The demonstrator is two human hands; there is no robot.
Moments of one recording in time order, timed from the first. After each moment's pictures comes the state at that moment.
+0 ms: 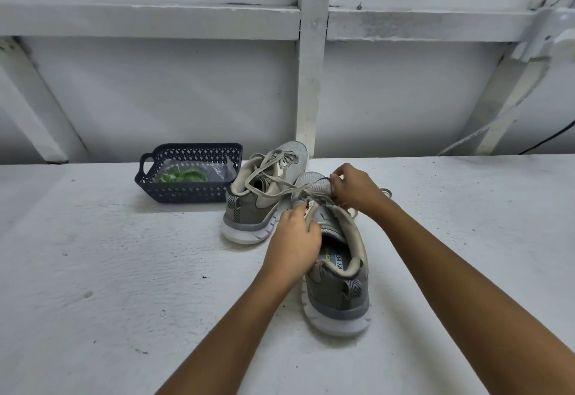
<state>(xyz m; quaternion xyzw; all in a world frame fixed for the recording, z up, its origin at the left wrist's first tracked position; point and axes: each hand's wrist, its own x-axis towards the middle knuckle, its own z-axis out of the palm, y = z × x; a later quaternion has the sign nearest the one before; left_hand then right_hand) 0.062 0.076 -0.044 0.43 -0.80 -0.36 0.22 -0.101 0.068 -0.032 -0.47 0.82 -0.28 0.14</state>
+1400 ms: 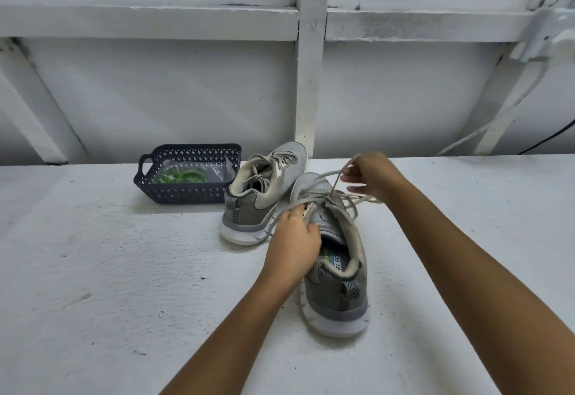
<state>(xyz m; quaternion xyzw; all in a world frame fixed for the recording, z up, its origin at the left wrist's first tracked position) 0.060 0.077 -0.044 0.44 -0.80 -0.35 0.23 -0.117 0.068 0.000 -0.23 0.71 -0.55 0.36</state>
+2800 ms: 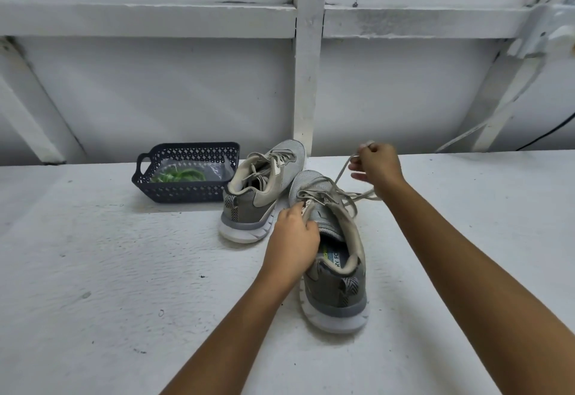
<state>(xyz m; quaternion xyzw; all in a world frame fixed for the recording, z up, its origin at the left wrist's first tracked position) 0.059 0.076 -0.048 0.44 -0.79 -0.35 0.24 -0.125 0.067 -0.009 -0.26 0.72 -0.61 0.22</state>
